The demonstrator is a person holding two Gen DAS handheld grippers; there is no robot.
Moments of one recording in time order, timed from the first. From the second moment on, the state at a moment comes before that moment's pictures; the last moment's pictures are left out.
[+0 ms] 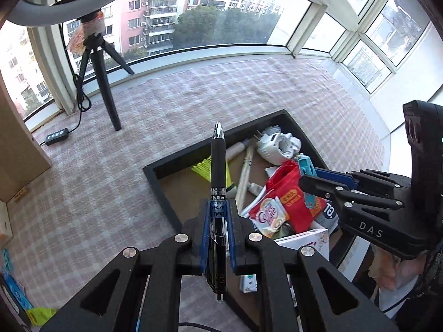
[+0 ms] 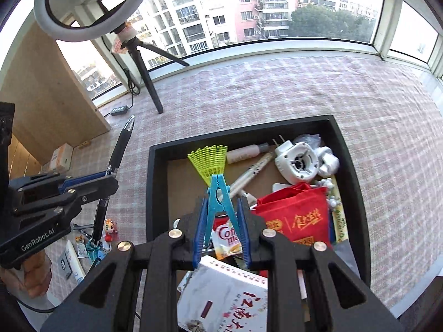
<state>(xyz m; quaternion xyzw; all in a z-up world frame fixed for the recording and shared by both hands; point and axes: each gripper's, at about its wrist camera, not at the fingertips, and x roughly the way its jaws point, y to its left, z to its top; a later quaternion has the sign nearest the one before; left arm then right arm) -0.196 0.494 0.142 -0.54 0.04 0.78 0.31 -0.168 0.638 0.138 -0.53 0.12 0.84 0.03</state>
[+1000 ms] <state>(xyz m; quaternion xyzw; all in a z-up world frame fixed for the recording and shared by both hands) -0.149 0.305 0.132 -0.53 -0.01 0.84 0.13 -0.156 0.572 0.149 -0.51 0.10 0.85 -0.03</state>
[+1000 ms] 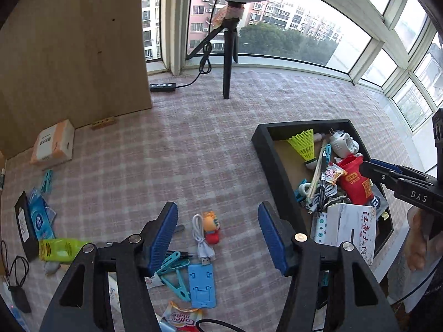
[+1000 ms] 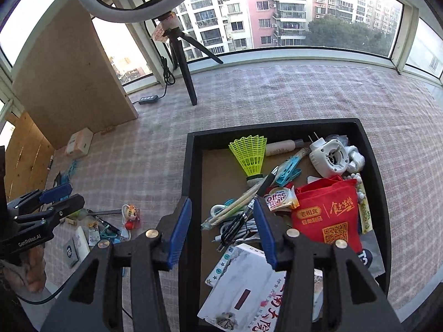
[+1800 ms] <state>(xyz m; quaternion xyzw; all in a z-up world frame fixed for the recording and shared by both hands) -0.042 -0.011 0.129 -0.51 -0.16 0.84 -0.12 -0.130 0.425 0.152 -0.51 0.01 0.85 -0.13</state>
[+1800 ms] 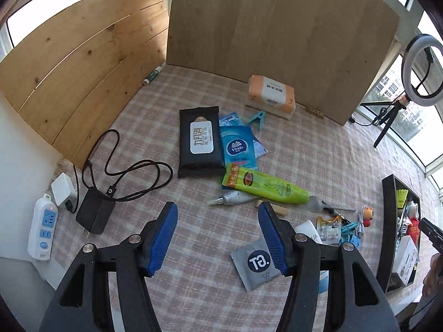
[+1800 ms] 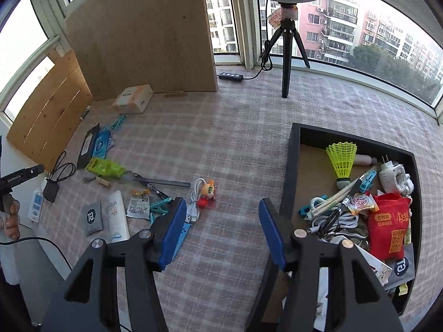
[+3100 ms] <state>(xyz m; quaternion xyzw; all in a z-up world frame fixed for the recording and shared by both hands) -0.341 -0.058 0.021 -0.56 -0.24 0.79 -0.04 -0.391 0.166 0.065 -0.56 0.10 0.80 -0.19</state>
